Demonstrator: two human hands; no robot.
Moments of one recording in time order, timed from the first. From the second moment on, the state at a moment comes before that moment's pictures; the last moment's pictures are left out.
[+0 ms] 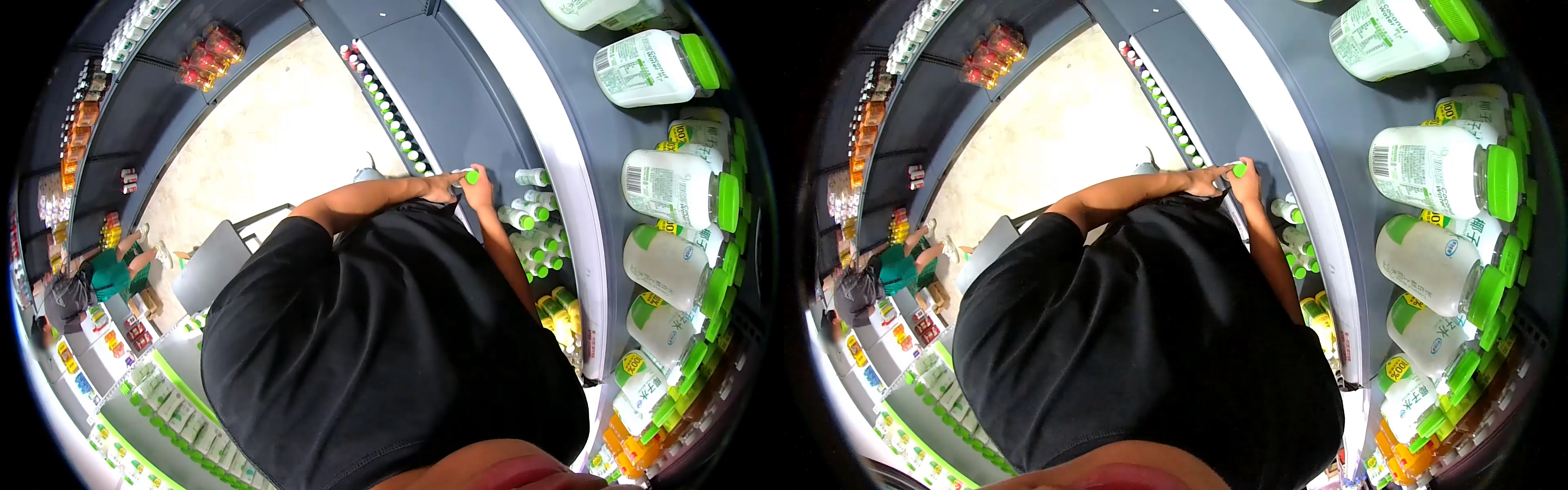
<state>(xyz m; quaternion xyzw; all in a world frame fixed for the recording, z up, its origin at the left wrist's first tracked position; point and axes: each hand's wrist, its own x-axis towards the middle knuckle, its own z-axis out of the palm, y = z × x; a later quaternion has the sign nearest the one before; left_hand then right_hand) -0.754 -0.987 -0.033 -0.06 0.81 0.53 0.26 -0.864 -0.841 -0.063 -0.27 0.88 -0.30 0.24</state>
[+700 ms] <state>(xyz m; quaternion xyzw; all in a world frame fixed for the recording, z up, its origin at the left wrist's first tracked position) -0.732 -0.966 -0.039 -0.09 0.87 0.48 0.04 -0.850 -0.826 -0.043 -0.29 0.83 -0.40 0.26</state>
